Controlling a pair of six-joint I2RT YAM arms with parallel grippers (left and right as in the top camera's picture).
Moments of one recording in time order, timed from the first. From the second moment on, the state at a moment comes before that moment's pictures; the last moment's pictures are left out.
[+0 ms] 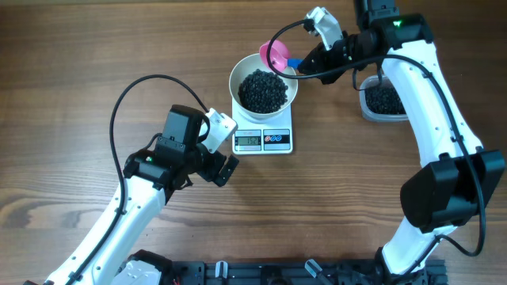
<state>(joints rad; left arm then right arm) -0.37 1.22 0.81 -0.62 0.19 0.26 0.19 1.92 1.84 -1.07 -0.60 -0.45</state>
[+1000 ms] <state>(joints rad) -0.37 1.22 0.81 -0.62 0.19 0.26 0.33 1.94 1.84 -1.08 -0.27 -0.45</state>
